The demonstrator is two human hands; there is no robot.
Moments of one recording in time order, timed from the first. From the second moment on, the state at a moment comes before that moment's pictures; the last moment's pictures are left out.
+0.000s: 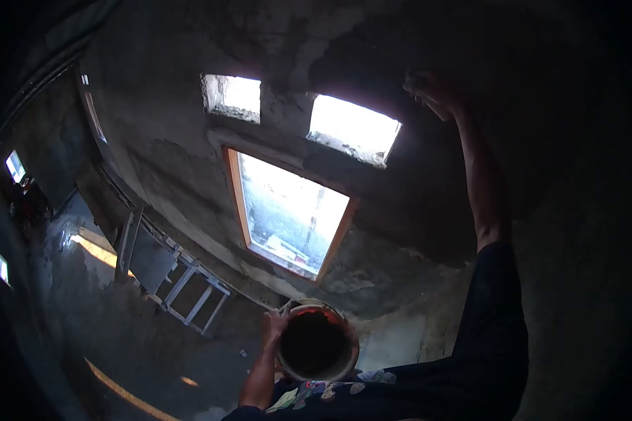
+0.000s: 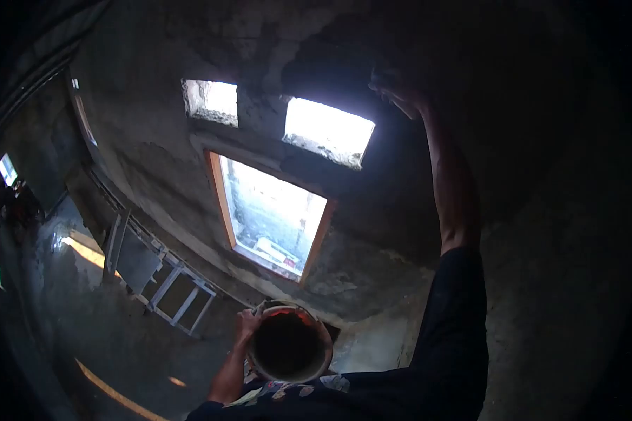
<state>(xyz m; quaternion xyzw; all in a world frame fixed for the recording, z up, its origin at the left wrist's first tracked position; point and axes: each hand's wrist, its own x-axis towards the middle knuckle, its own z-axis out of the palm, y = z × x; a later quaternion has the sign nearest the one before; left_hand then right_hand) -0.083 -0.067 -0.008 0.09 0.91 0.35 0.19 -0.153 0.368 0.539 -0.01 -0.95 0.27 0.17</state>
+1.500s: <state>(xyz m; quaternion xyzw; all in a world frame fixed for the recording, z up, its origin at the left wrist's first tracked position) -0.079 -0.063 0.006 0.06 0.93 0.32 0.19 -0.233 0.424 0.562 -0.06 -0.90 0.02 0.44</state>
